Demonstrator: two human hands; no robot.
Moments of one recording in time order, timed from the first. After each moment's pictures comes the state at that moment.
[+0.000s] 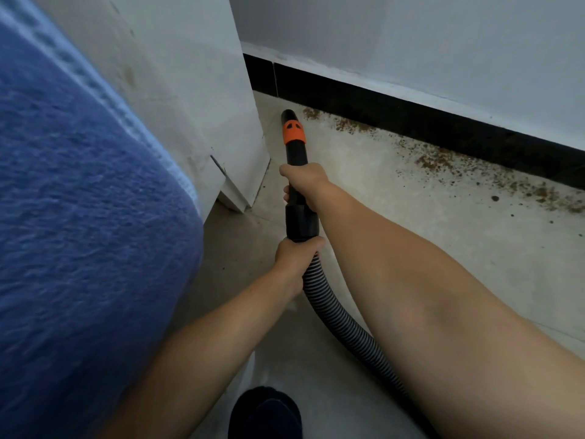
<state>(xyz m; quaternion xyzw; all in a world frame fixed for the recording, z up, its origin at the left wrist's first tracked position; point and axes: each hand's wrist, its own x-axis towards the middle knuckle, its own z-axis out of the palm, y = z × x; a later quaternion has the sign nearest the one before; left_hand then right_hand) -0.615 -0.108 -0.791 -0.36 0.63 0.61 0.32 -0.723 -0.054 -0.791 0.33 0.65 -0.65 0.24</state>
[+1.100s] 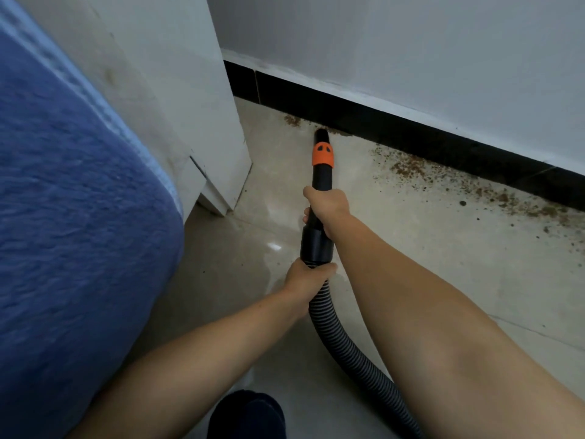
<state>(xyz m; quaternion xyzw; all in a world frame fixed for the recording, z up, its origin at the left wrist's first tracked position) -0.580 -0.076 -0.798 -0.30 0.65 0.58 0.38 -0.678 -0.006 -0.805 0.41 0.65 -0.62 0.16</state>
